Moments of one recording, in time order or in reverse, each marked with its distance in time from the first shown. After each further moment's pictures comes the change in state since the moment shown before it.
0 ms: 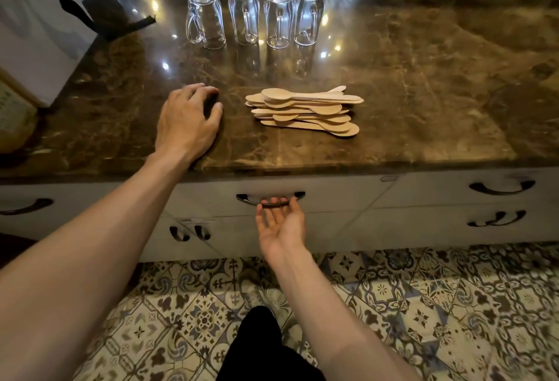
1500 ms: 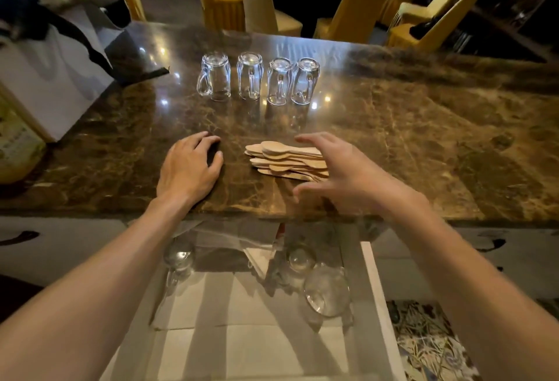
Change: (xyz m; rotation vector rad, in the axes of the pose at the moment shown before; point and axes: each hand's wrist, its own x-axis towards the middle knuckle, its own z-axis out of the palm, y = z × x) left_hand -0.004 0.004 -0.001 0.024 0.009 -0.001; right_hand -0.081 -0.151 0.117 -2.358 -0.591 -1.159
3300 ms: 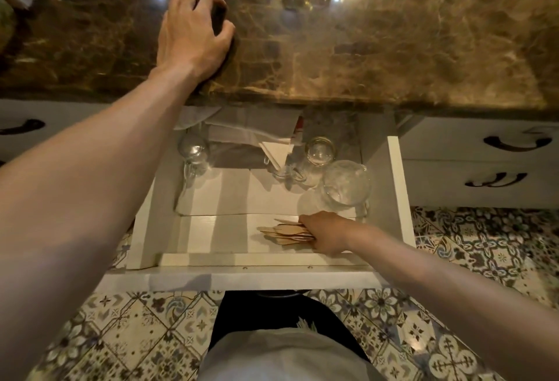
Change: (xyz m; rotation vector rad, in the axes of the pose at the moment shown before) left_hand 0.002 -0.009 0.010 -0.017 0.017 0.005; right_hand -0.120 0.019 0.221 -0.062 -0.906 0.149
